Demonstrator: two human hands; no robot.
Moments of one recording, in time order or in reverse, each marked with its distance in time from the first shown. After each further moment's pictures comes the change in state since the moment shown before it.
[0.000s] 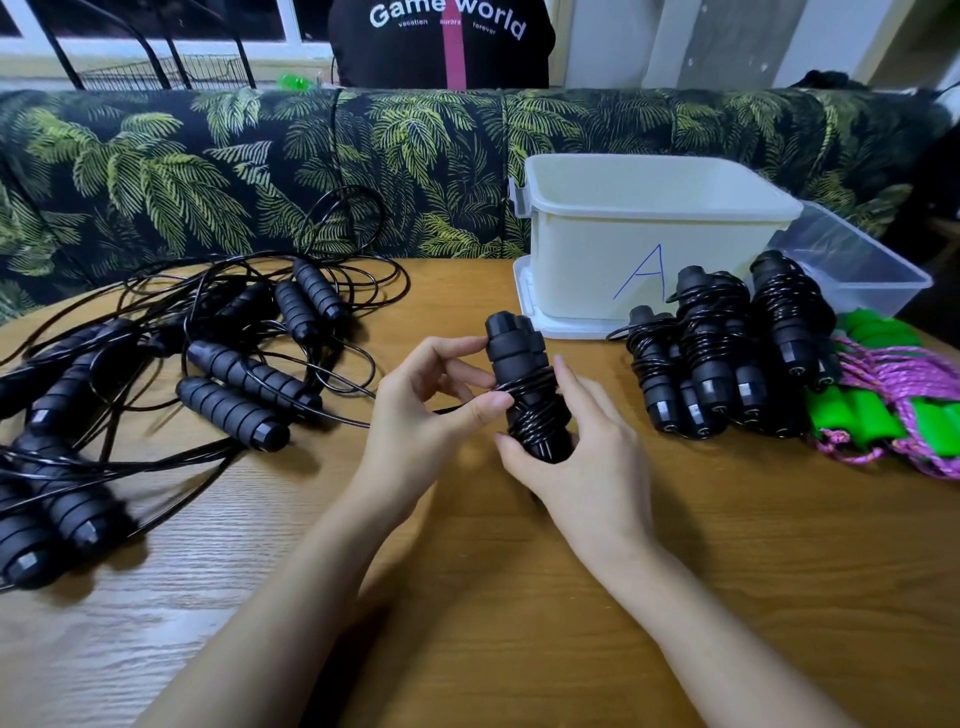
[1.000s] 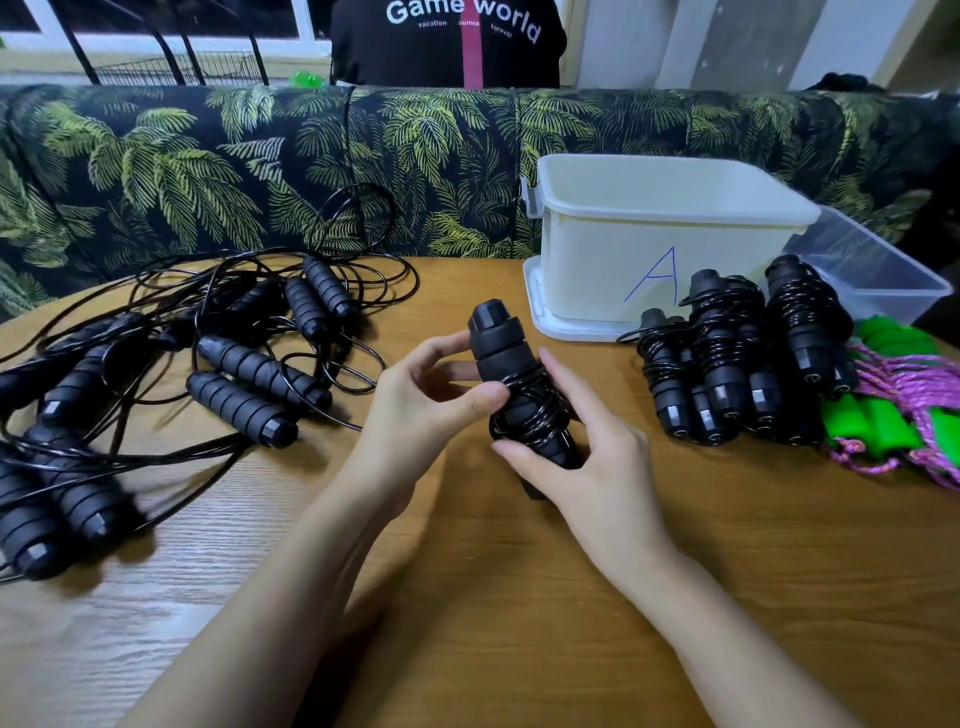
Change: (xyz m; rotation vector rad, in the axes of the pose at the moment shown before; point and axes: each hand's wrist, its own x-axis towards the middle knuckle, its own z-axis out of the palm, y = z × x) left_hand 0.001 0.016 -0.007 -0.125 -0.028 -0.195; right_hand 0.001 -0.001 -0.008 0.336 -0.150 -0.066
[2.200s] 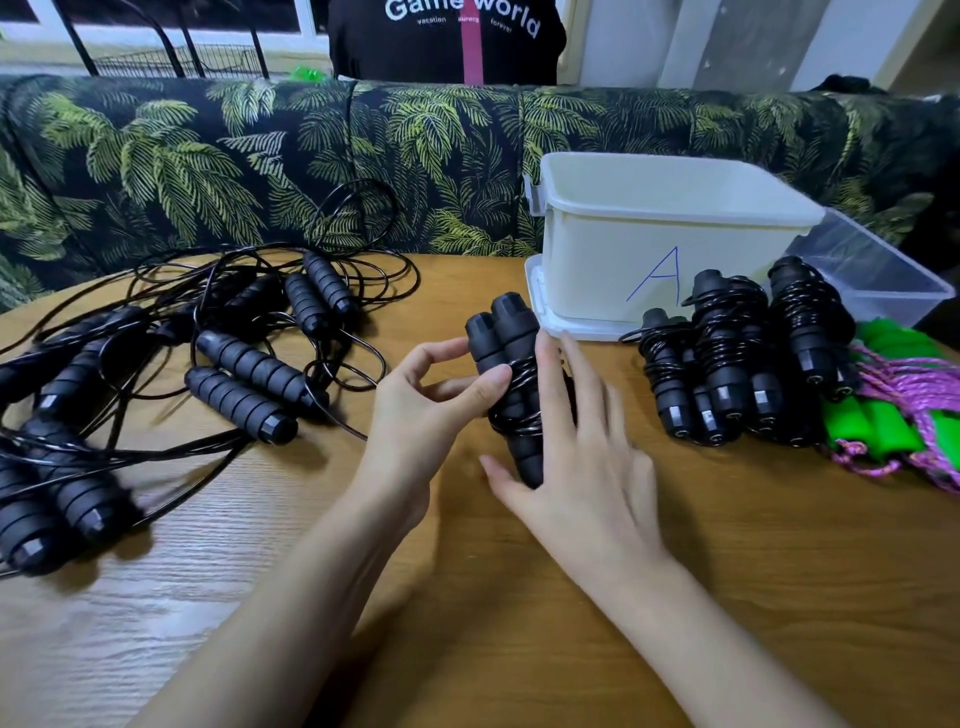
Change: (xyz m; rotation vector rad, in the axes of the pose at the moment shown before) left_hand -0.007 0.002 0.014 -0.104 0.172 -0.099; right_hand -0.001 -0.010 0.011 -0.845 0.047 -0.186
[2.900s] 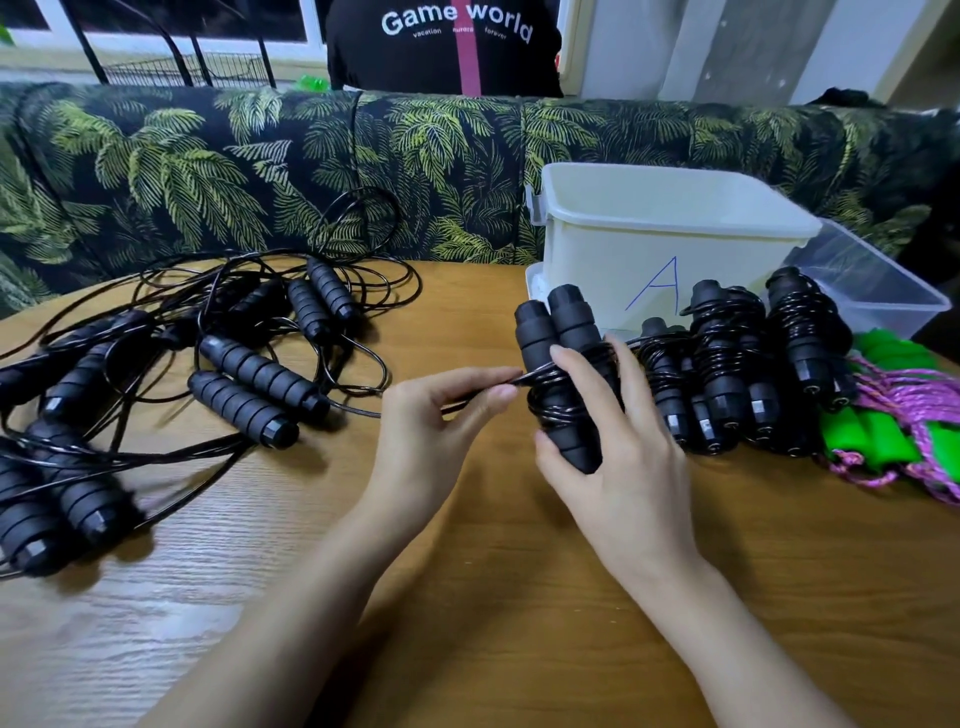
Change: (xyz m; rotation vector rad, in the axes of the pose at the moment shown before) left_hand 0.000 -0.007 -0.002 0.412 -0.083 0.429; right_hand 0.002 0.024 -0.011 0.247 0.118 0.031
